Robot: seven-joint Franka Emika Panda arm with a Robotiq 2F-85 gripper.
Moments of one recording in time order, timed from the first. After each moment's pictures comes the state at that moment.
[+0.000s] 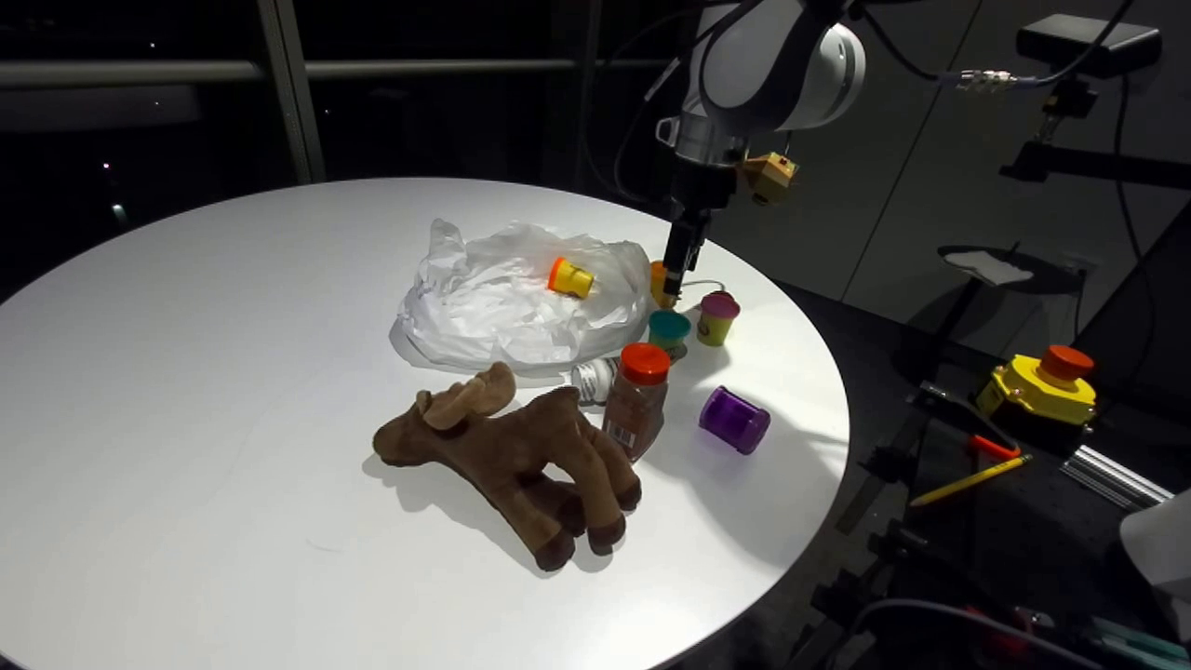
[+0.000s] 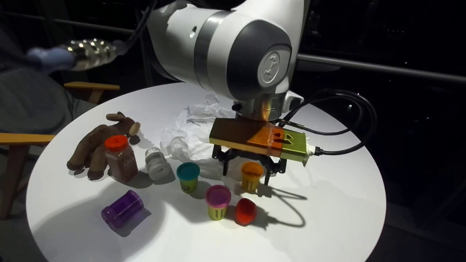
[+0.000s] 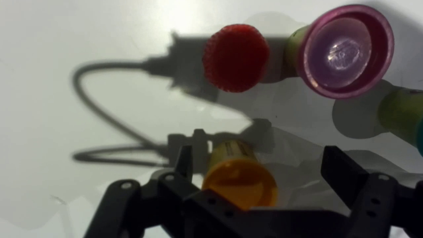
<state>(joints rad) -0.22 0.49 0.02 -2.17 -0.04 2.67 -0.45</state>
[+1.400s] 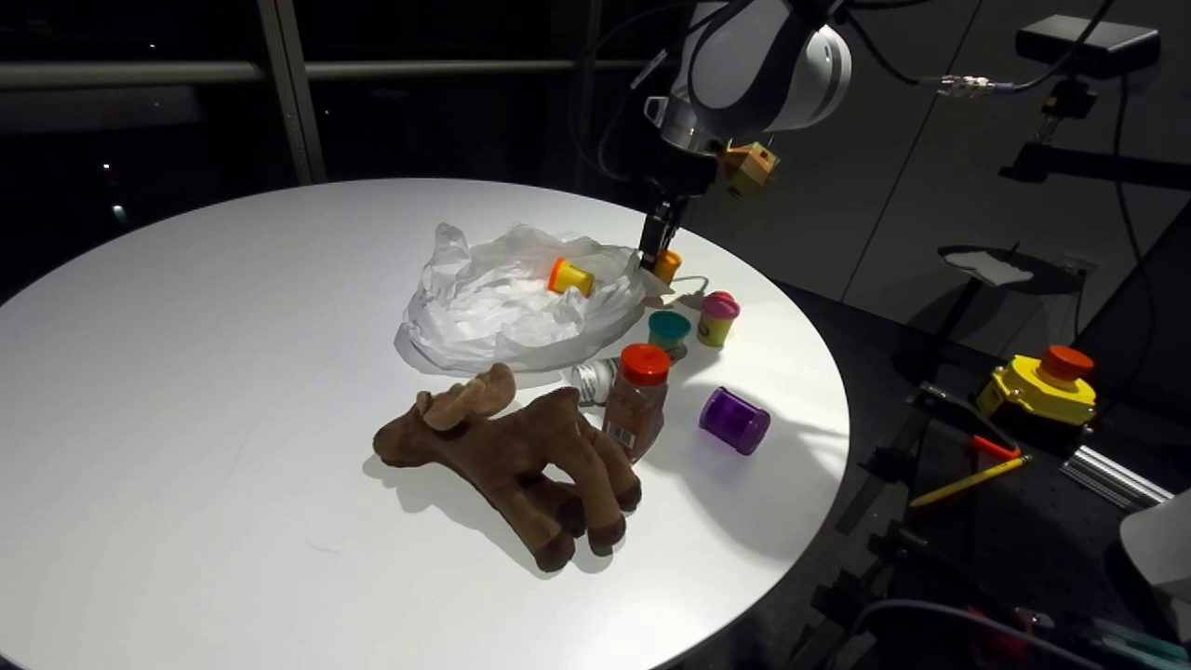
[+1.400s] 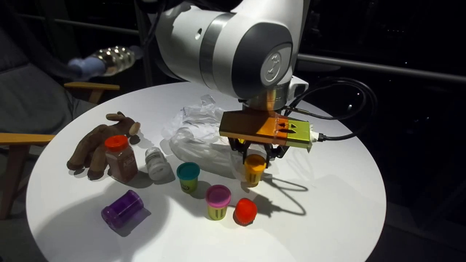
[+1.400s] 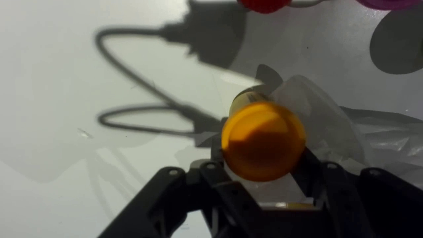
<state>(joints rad) -0.22 0.52 0.03 -2.13 -0.06 2.79 -0.43</state>
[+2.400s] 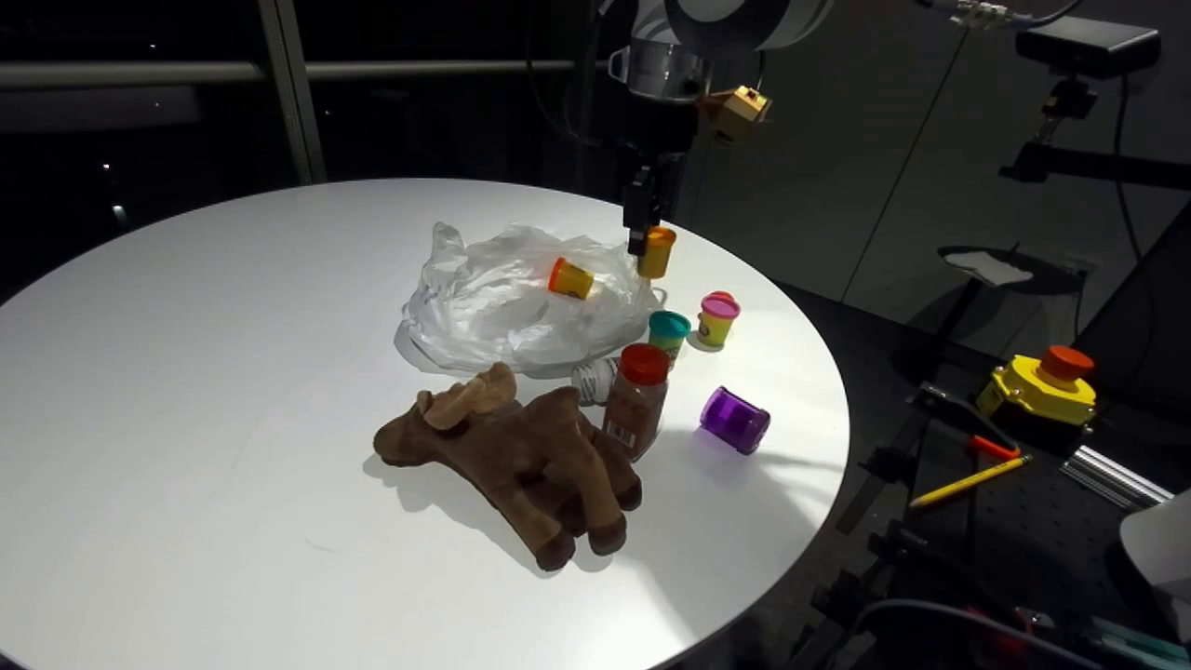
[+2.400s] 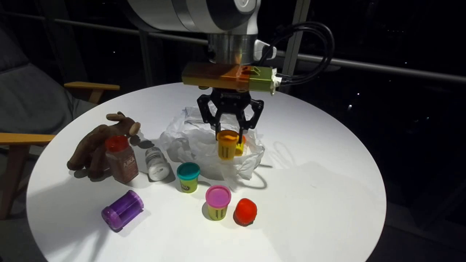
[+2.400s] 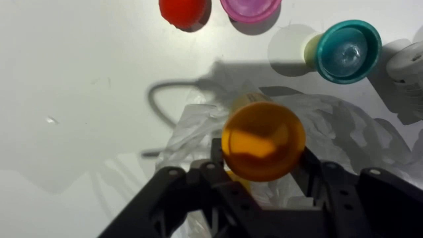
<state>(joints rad) -0.08 0.39 0.02 -2.10 -0.13 2.50 -0.26</state>
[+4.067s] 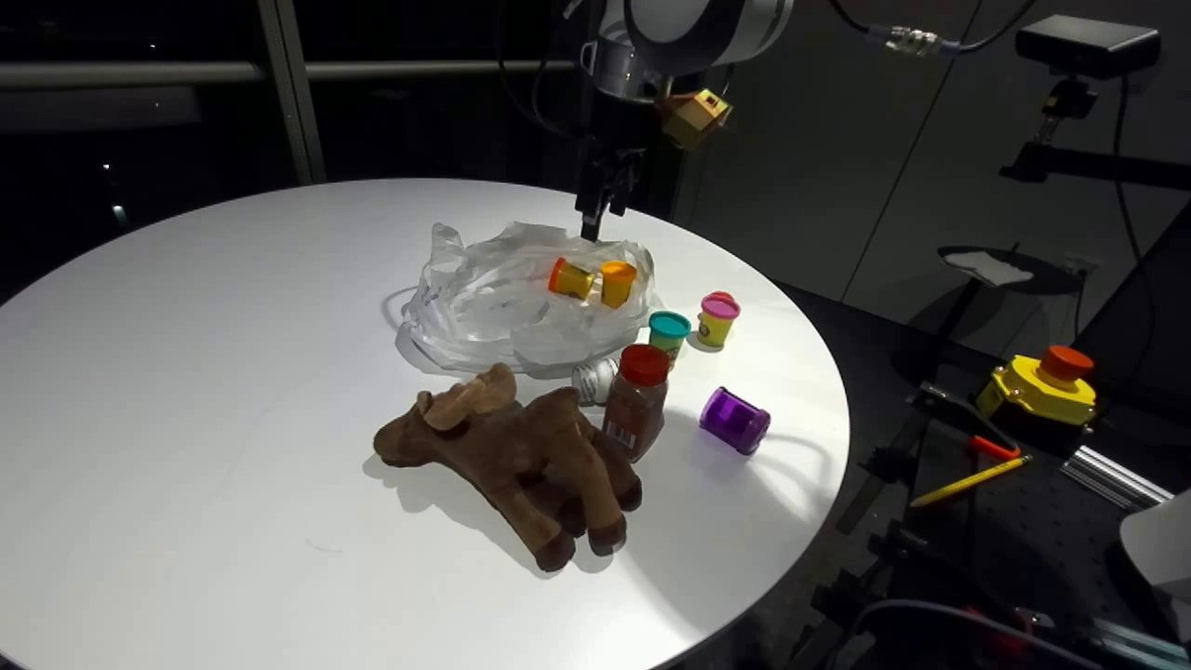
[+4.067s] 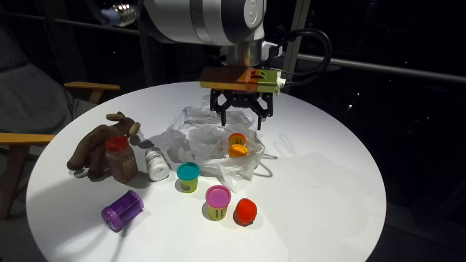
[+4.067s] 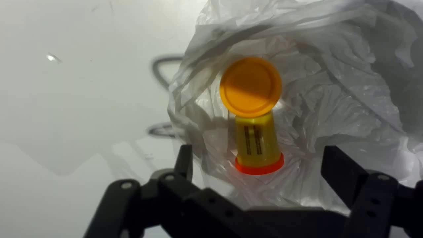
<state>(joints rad) -0.06 0.50 0.00 -1.96 -0.14 2.58 -0.21</state>
